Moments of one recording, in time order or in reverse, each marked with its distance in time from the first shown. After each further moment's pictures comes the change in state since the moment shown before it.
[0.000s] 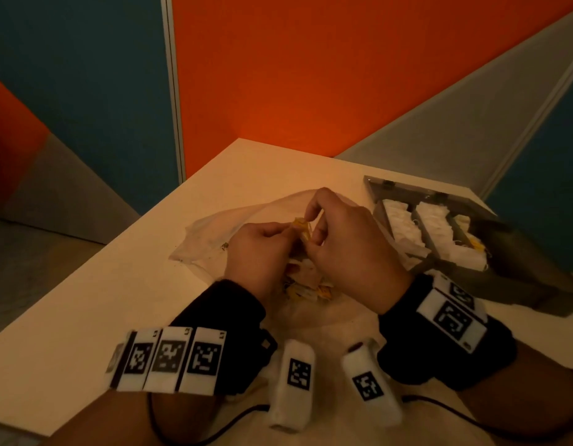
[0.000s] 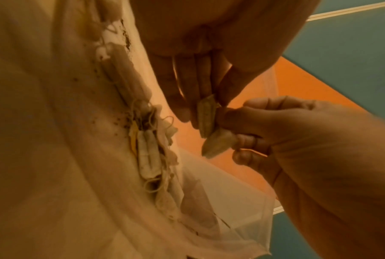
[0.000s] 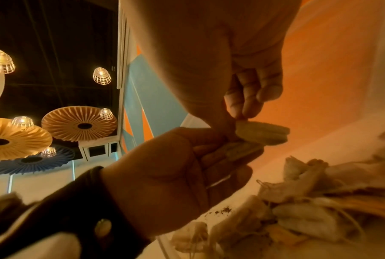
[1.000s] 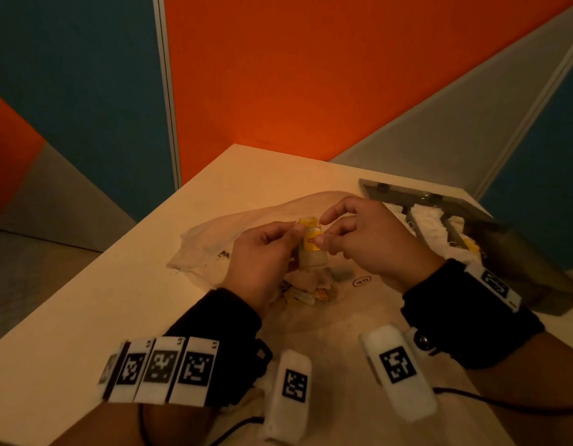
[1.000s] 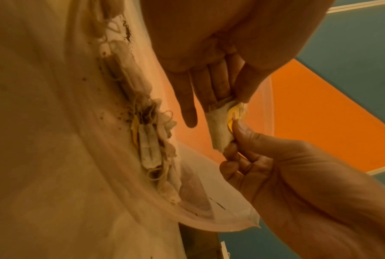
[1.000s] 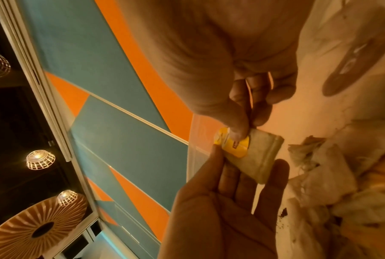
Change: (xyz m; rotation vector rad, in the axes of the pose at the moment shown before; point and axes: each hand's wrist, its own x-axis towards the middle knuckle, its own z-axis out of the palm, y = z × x) left_hand -0.002 0.003 0.007 -0.189 -0.127 0.010; right_hand 0.010 0.025 -0.024 0.516 -0.153 0.394
